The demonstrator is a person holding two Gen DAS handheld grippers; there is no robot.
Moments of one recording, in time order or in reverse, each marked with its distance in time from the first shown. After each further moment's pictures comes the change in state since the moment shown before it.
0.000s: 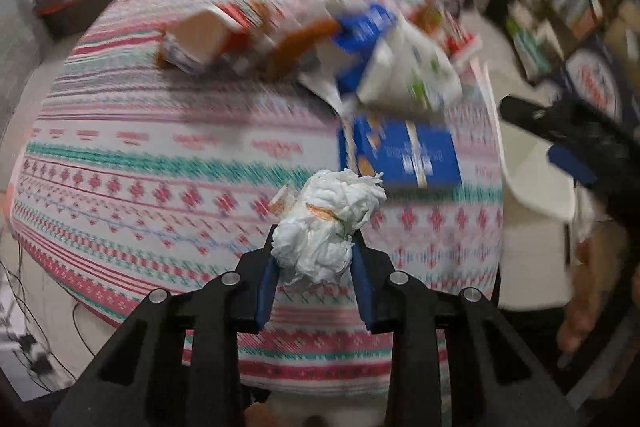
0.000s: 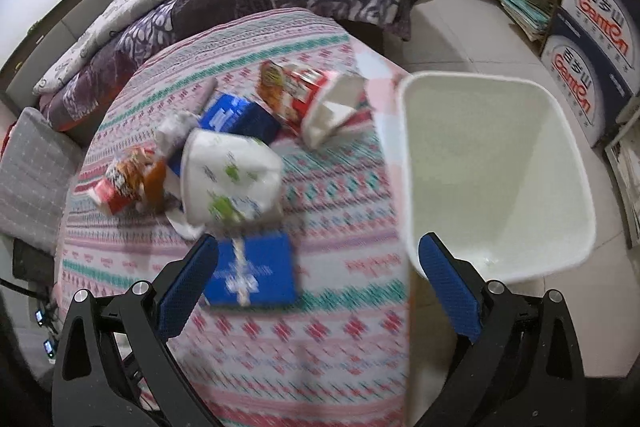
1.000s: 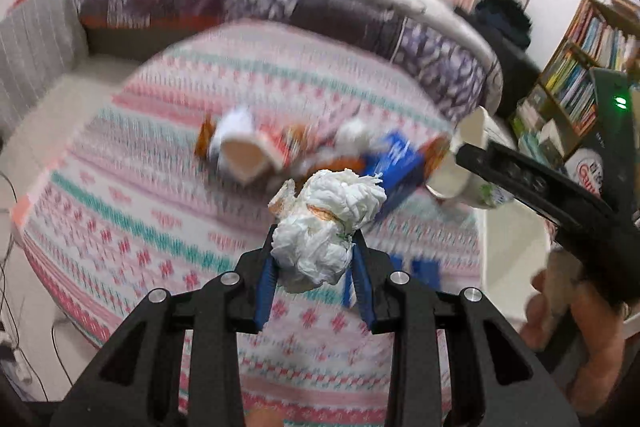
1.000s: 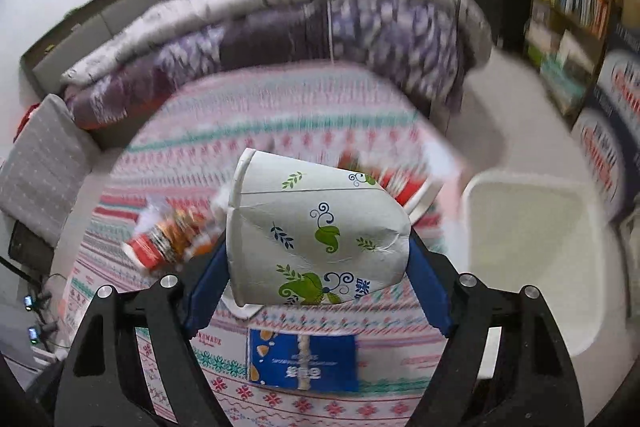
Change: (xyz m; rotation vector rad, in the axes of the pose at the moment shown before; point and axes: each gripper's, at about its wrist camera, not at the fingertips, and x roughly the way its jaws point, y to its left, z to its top) left arm -0.077 0.013 0.060 -0.135 -0.310 -0.005; right arm -0.023 0.054 0.051 -0.150 -0.174 0.056
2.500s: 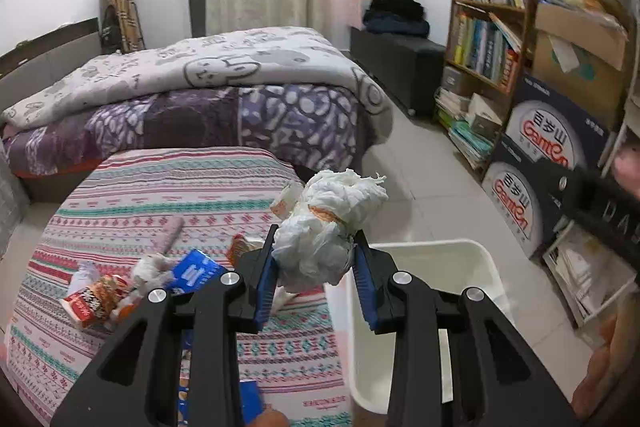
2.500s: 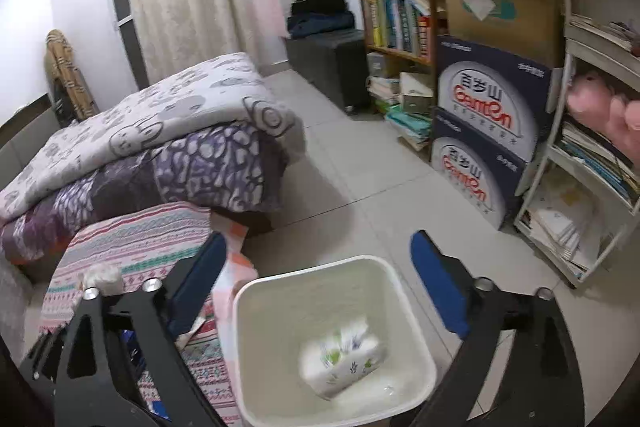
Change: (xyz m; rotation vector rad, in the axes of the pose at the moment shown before) left arm 0.040 -0.227 0.017 0.392 -0.198 -0.113; right arm -0.103 -0.199 0.012 0.308 -0.324 -0.357
